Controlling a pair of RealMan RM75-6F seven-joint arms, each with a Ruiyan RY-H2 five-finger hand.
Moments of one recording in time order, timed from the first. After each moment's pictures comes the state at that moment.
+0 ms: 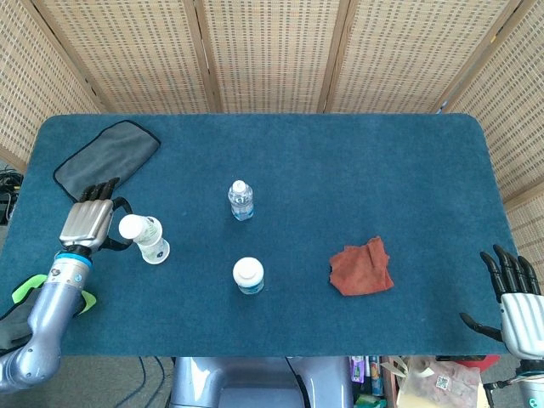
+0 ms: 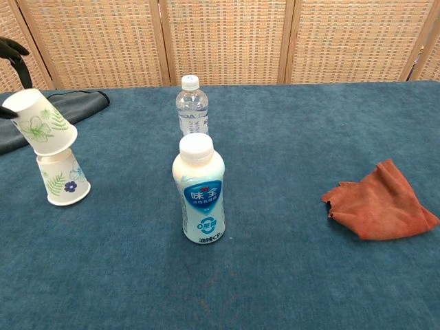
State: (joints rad) left arm -0.74 -1.02 -0.19 -2.03 0.52 1.15 0.57; right arm 0.01 -1.11 0.05 -1.61 -1.56 1.57 0.00
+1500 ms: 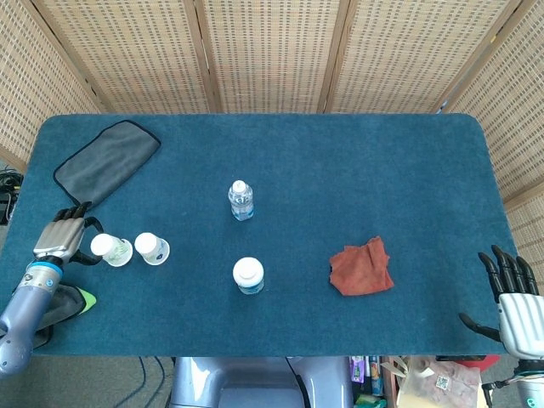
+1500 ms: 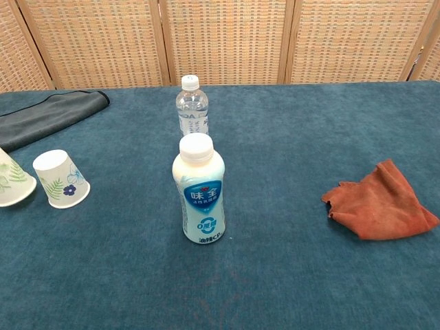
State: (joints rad) left arm -0.65 -1.07 -0.06 -1.69 0.65 0.89 0.36; right arm 0.01 -1.11 0.05 -1.62 -1.56 1.57 -0.02
